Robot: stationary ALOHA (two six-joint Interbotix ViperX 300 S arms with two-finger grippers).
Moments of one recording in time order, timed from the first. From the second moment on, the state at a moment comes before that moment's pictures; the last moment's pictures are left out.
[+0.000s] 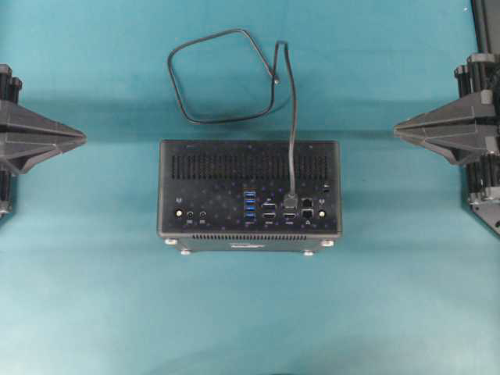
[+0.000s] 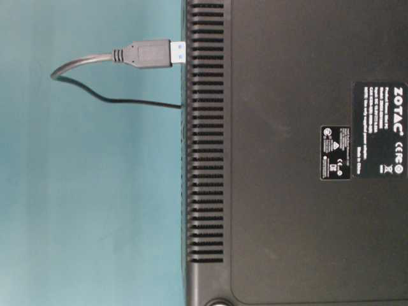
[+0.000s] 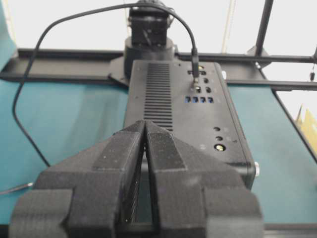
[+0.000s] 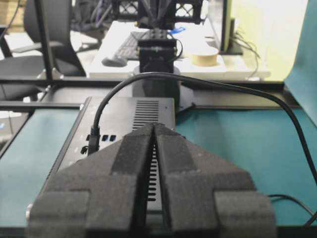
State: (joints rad) left arm 0.00 -0.96 1.17 0.00 -0.29 0.00; right arm 0.00 -0.96 1.17 0.00 -0.29 0.01
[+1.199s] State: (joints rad) left arm -0.03 -0.86 0.96 0.01 0.08 -0.03; right arm 0.06 -0.59 0.58 0.13 0.64 0.21
